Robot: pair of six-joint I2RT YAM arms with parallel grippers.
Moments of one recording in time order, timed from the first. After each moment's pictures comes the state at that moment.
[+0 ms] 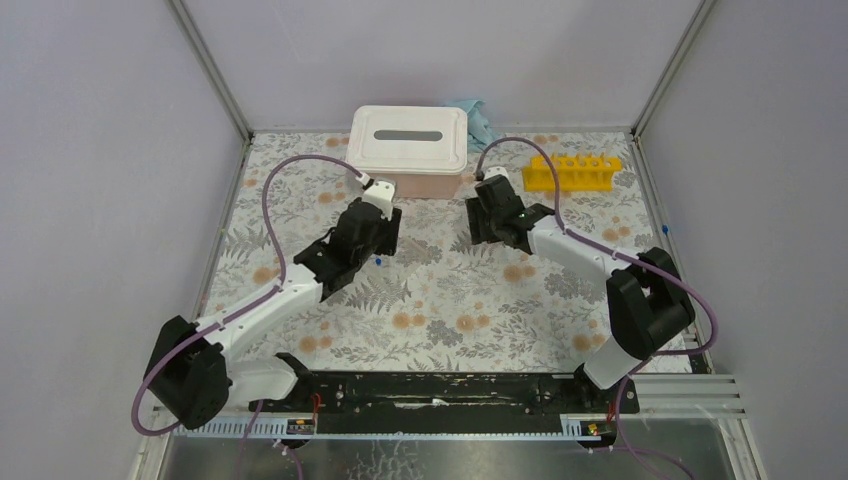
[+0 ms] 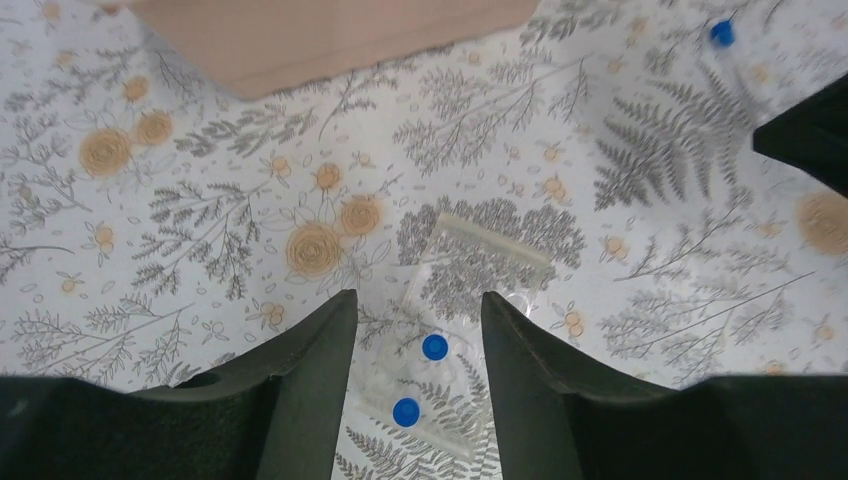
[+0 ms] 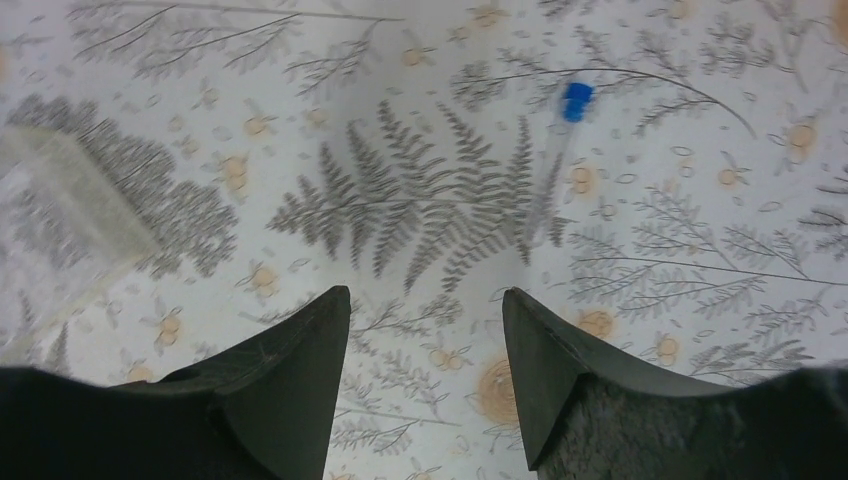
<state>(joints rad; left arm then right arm) -0.63 1.23 0.79 -0.10 -0.27 -0.15 0.61 1.61 1.10 -0.36 0.24 0.28</state>
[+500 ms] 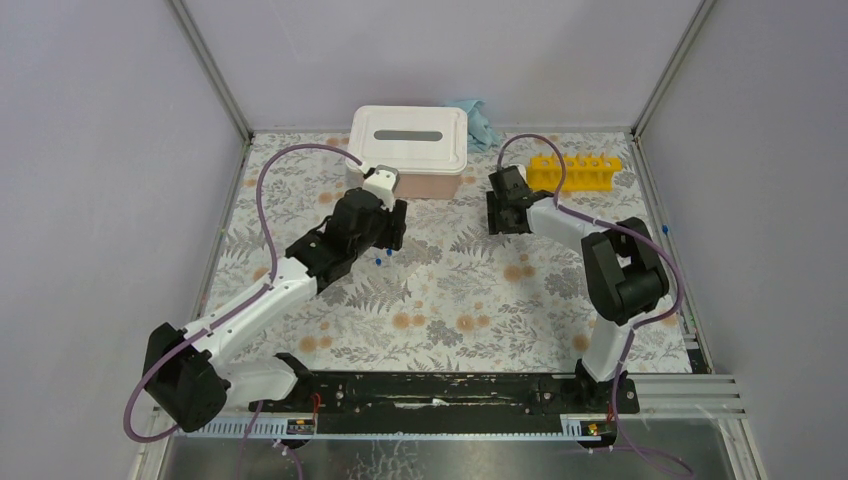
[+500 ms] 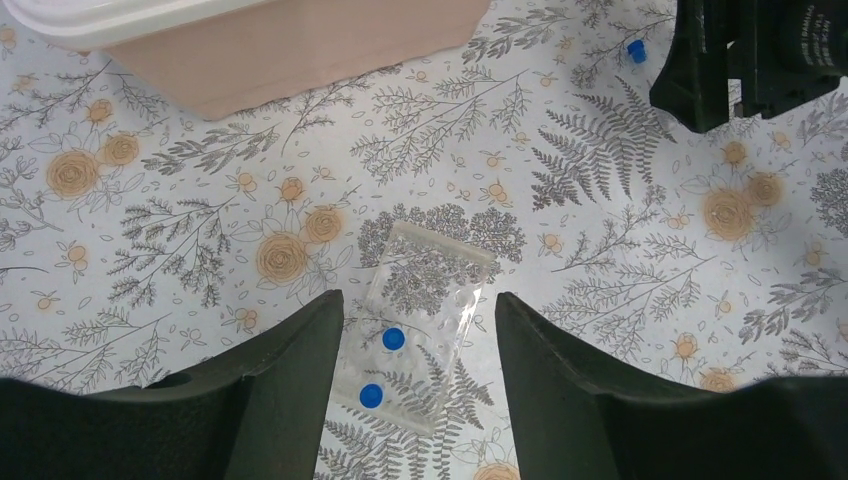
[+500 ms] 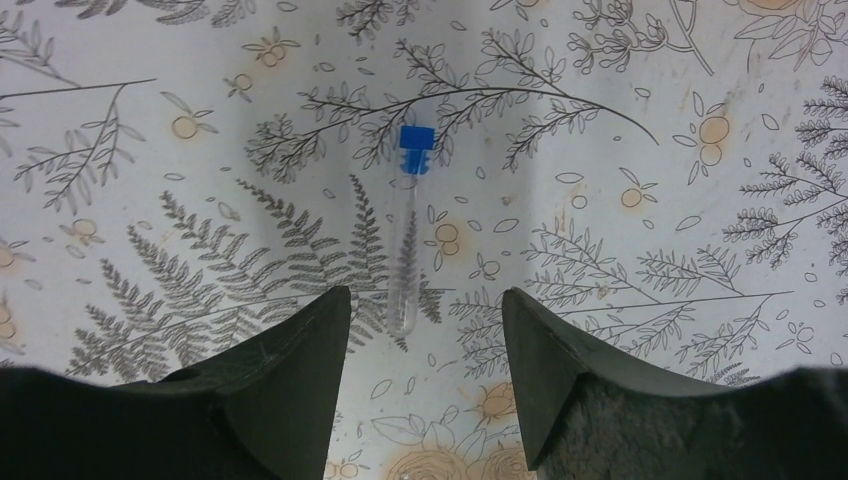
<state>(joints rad) -0.63 1.20 0.94 -0.25 -0.19 -0.17 0.44 1.82 1.19 -0.36 0.30 0.28</state>
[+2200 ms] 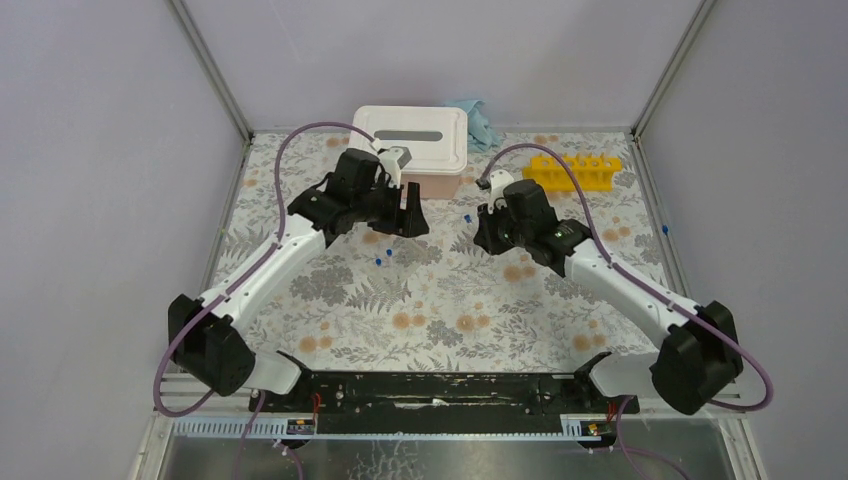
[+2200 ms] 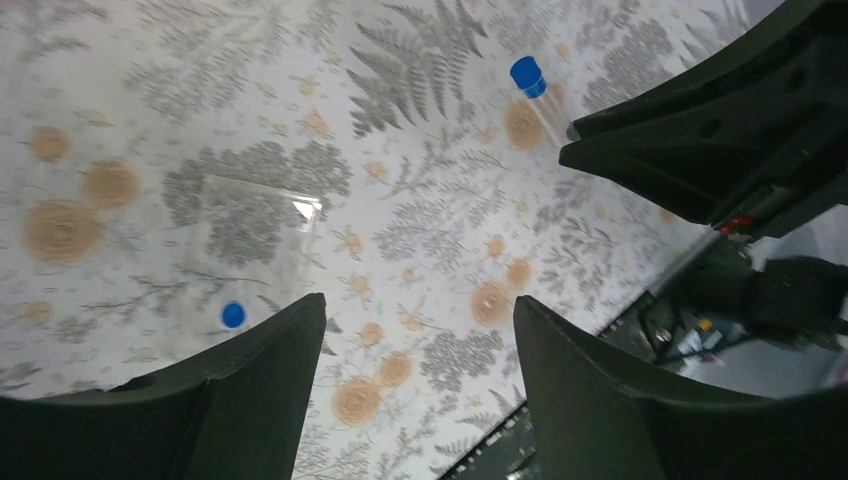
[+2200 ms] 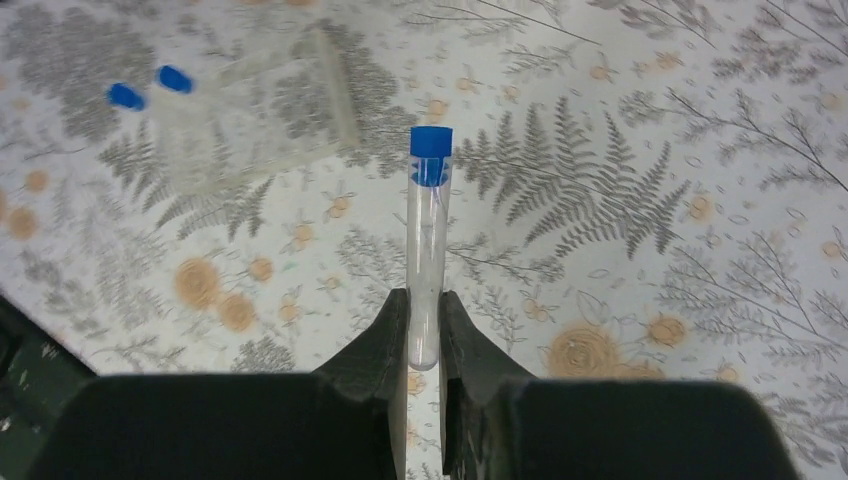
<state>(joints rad) -0.51 1.39 1.27 -0.58 0.30 -0.29 0.58 1.35 1.00 -0.37 -0.07 0.15</state>
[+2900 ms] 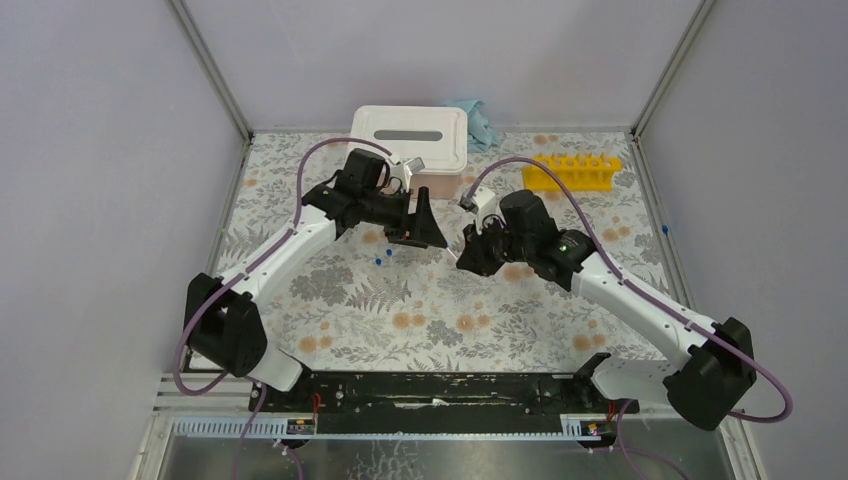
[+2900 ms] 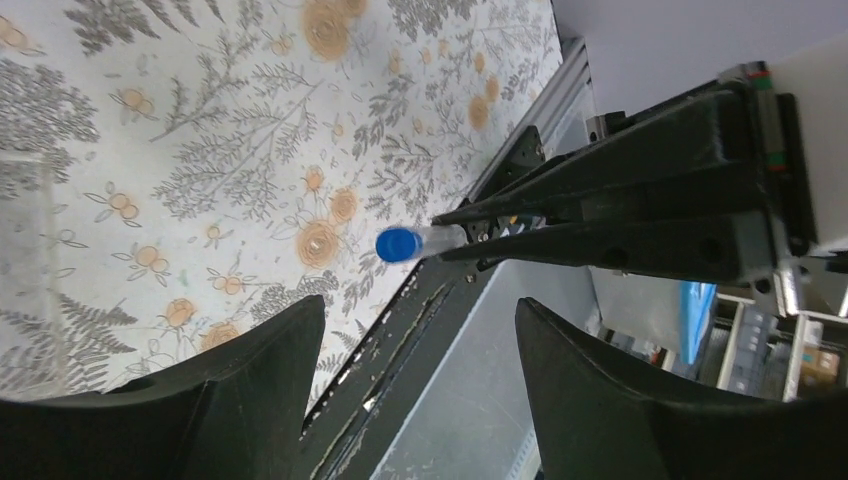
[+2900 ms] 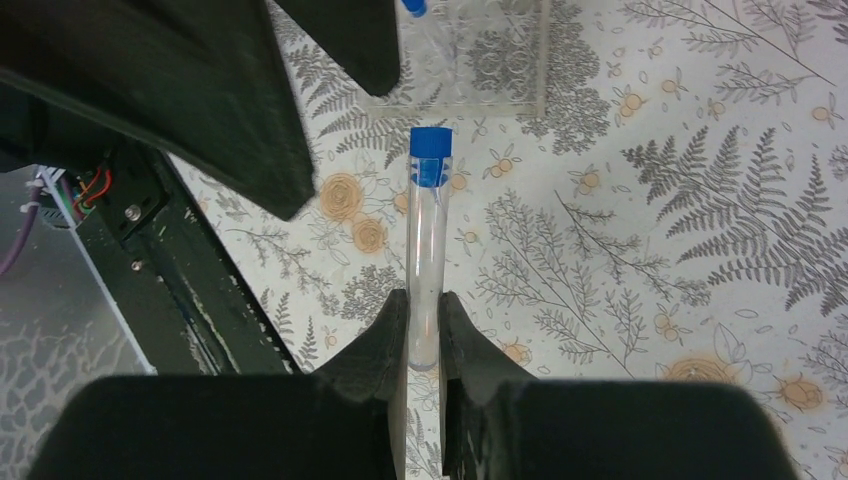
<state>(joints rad) -0.47 1.50 1.28 -0.55 0.79 -0.47 0.68 1.23 0.99 -0.44 -0.34 0.07</state>
